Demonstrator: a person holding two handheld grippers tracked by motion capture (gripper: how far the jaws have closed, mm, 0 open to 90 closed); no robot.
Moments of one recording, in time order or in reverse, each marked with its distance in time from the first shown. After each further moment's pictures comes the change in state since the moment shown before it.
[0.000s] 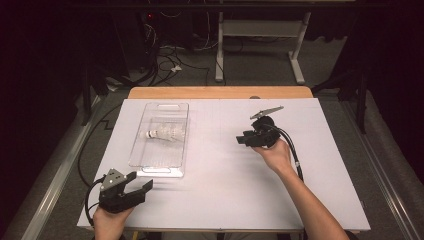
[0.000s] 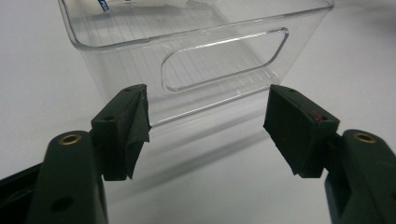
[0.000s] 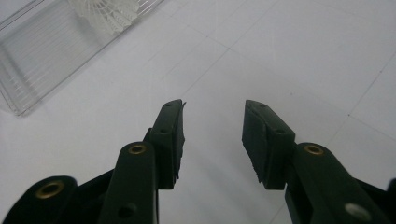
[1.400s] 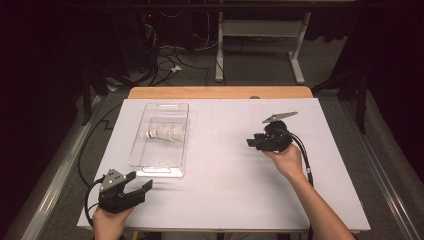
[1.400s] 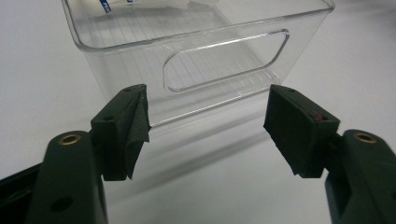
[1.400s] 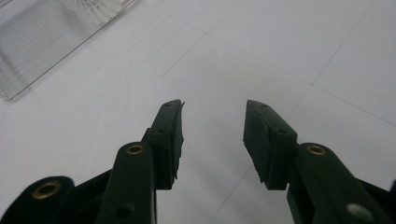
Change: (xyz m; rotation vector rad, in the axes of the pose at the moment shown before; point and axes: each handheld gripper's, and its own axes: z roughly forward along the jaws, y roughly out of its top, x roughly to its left) left arm 0.000 0.000 -0.001 -0.004 0.004 0.000; right arm -0.012 -0.023 -0.022 -0.025 -0.035 0.020
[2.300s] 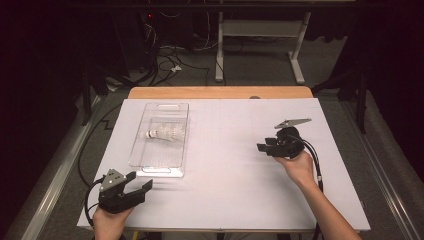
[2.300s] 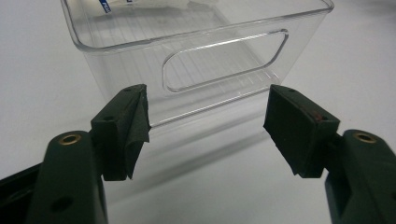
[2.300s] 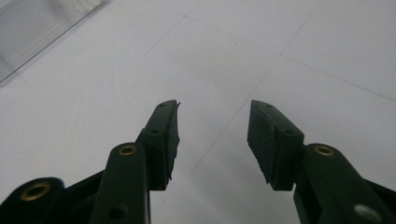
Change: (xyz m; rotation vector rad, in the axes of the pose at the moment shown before) left arm -0.001 0.000 0.000 0.001 0.001 0.002; right arm -0.010 -0.026 -0.022 -0.014 -0.039 0.032
